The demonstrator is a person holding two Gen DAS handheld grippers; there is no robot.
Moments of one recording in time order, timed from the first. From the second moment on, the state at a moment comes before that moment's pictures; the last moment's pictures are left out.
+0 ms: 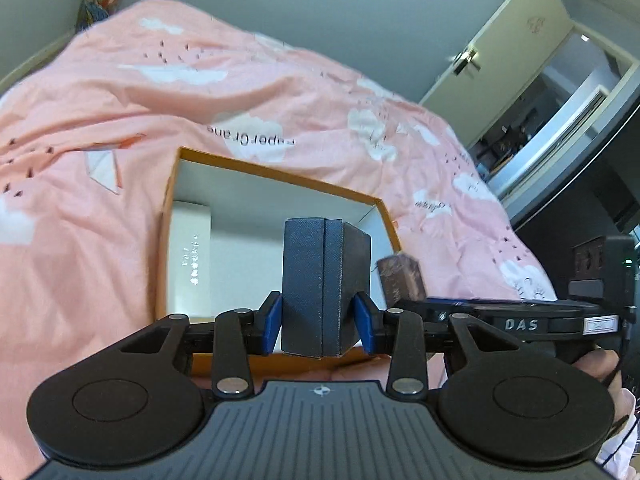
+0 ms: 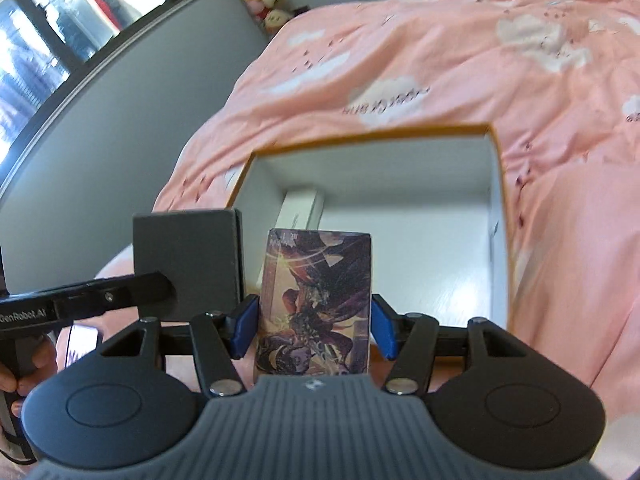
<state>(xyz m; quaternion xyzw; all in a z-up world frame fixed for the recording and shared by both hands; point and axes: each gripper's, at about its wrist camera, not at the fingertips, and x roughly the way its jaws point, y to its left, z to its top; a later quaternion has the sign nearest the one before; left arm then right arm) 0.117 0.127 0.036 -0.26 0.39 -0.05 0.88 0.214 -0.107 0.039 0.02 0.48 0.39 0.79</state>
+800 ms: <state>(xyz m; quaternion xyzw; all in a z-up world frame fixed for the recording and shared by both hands) 0.215 0.106 -0.074 -0.19 0.60 -0.02 0.77 0.301 -0.071 -0.065 -0.01 0.57 0.33 0.76</state>
